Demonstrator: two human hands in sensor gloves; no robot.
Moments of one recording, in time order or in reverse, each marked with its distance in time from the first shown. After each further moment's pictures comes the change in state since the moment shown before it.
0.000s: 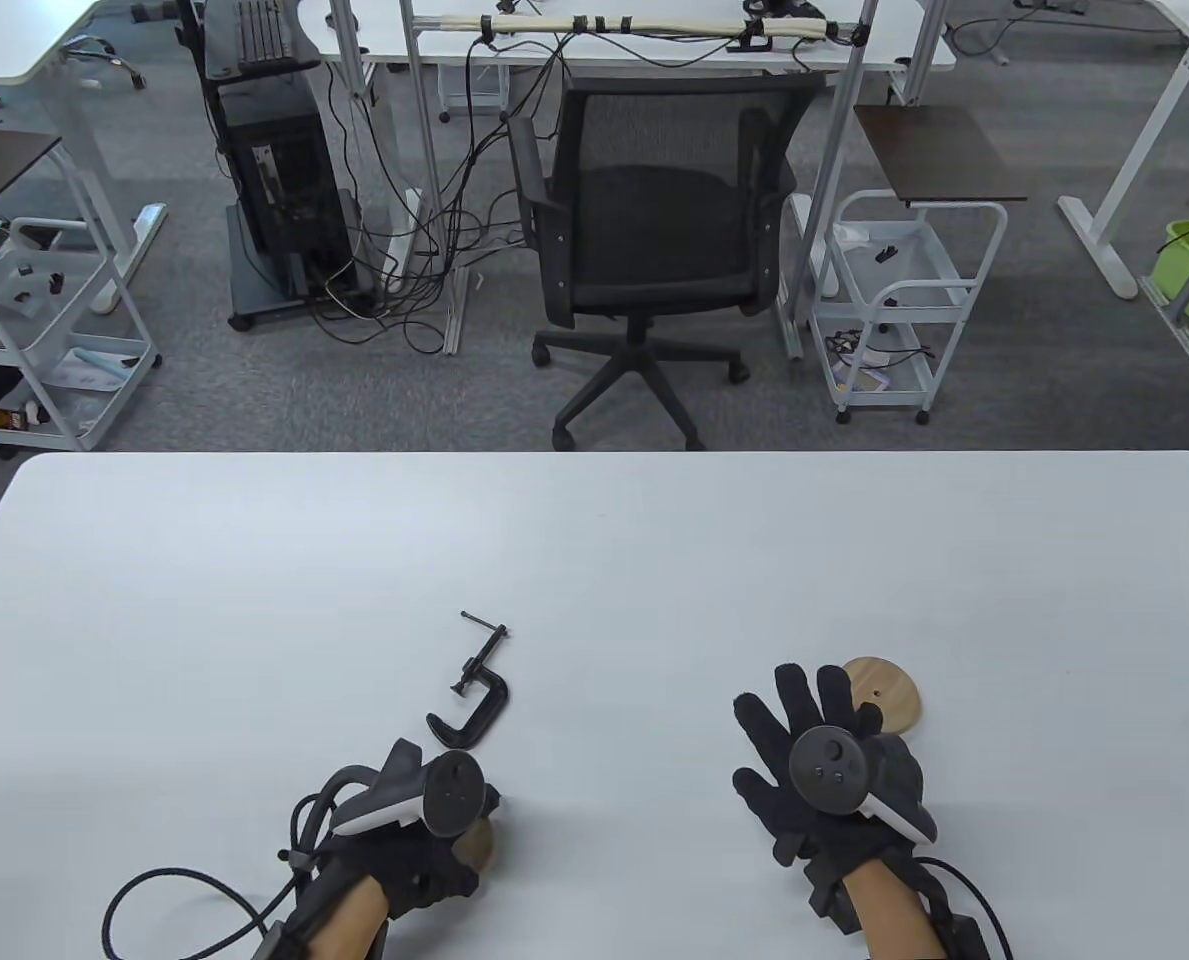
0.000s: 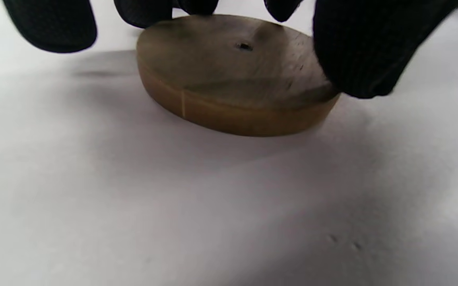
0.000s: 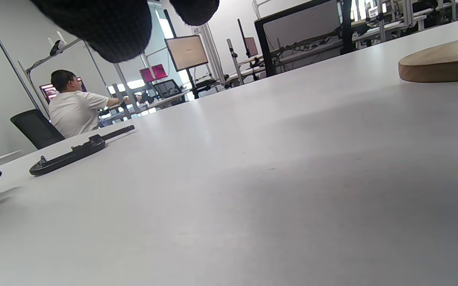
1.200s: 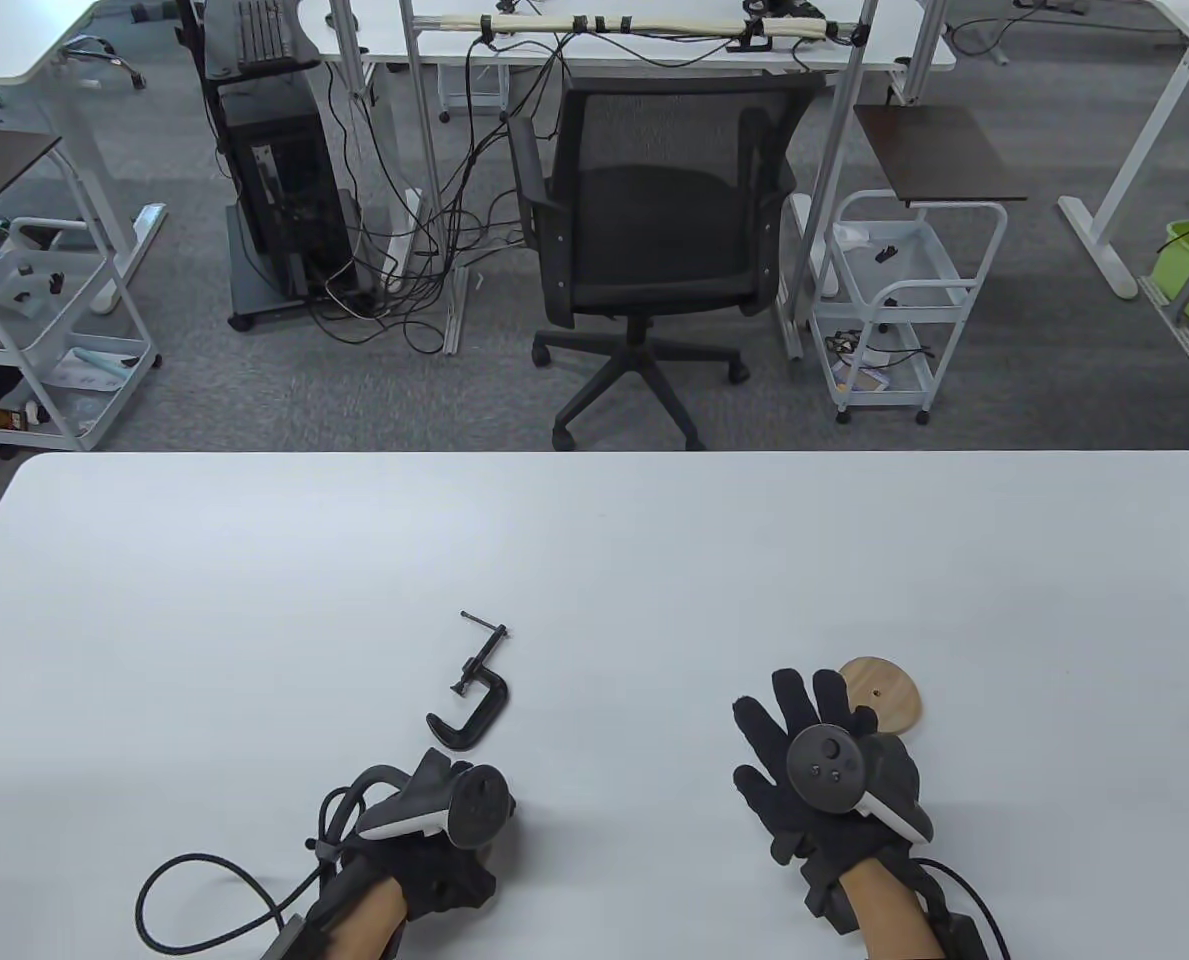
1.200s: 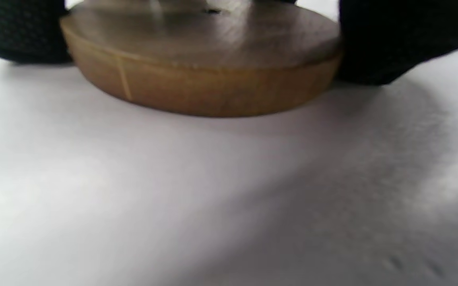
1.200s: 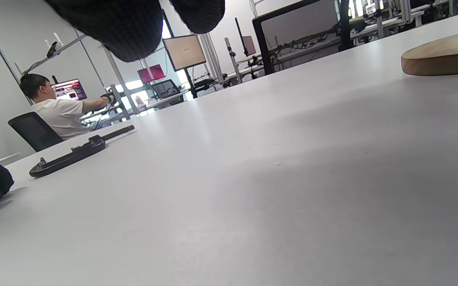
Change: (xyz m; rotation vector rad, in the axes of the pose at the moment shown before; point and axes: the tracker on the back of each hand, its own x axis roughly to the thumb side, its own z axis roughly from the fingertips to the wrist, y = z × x) left_hand 0.014 -0.009 -0.016 0.066 -0.076 -0.088; right_hand 0.001 0.003 -0.002 0.005 0.010 -0.015
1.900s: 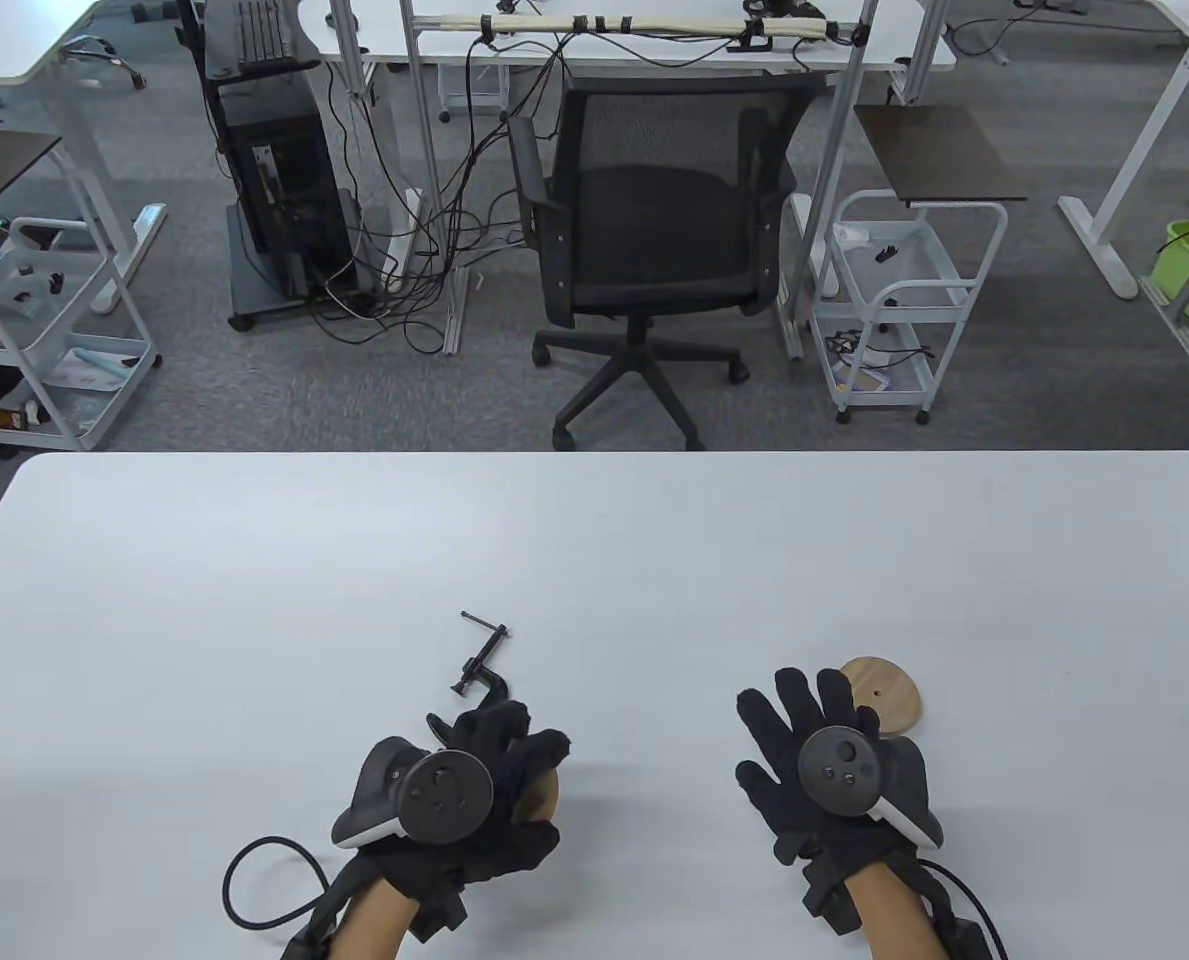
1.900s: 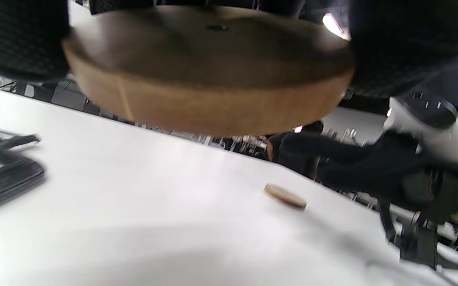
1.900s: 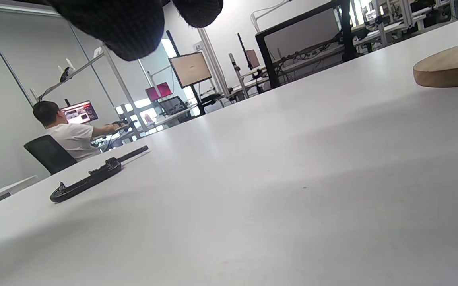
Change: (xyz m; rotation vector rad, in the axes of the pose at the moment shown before) left_hand 0.026 0.085 0.047 0.609 -0.256 0.291; right_hand 0.001 -0.008 0.005 -0.050 -0.023 -0.058
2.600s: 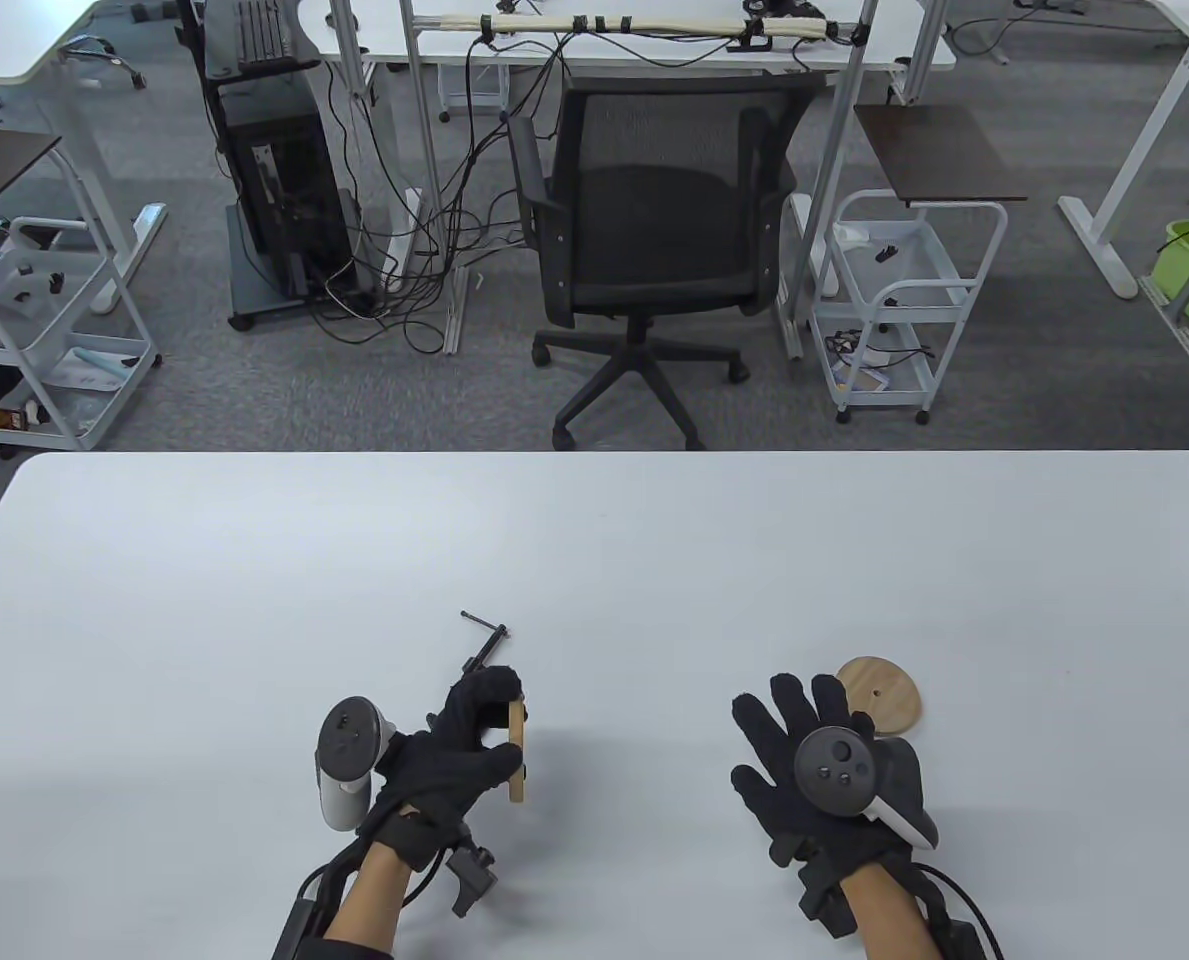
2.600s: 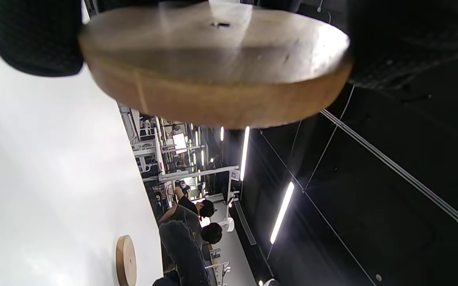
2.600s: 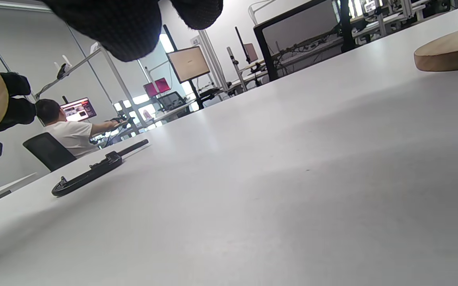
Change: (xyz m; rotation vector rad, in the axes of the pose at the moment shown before) left_hand -0.084 -0.050 0.004 0.248 0.047 1.026; right_hand 0.000 0.004 0.001 0.022 0.011 -0.016
